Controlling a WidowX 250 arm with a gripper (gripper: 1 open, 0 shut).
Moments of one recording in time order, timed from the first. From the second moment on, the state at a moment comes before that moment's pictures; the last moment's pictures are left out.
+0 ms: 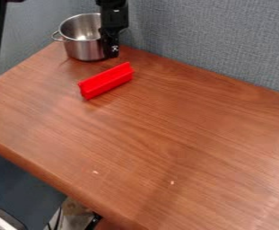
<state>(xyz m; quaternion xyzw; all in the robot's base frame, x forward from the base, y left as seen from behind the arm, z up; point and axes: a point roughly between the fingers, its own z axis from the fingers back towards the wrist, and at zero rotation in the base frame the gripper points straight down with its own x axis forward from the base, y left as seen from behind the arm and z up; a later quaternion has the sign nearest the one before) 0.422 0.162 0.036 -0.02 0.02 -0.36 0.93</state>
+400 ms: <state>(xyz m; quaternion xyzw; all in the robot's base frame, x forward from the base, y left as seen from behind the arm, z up) 0.422 0.165 0.035 -0.04 0.00 -0.34 0.94</state>
